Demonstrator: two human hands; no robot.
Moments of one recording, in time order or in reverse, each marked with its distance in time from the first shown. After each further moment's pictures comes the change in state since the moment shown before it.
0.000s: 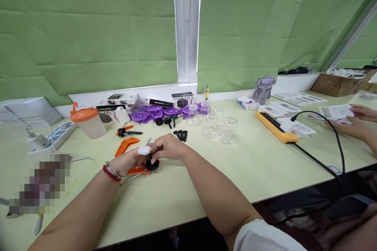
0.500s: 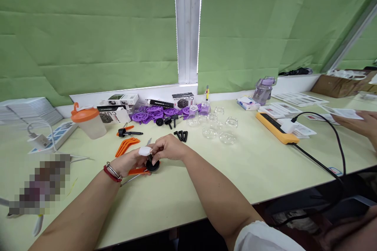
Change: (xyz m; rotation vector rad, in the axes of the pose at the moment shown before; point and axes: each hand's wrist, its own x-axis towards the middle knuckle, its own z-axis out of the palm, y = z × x) left_hand 0.001 -0.001 -0.001 -0.001 -0.028 0.018; right_hand 0.000 -0.001 0.001 0.072 0.009 0.040
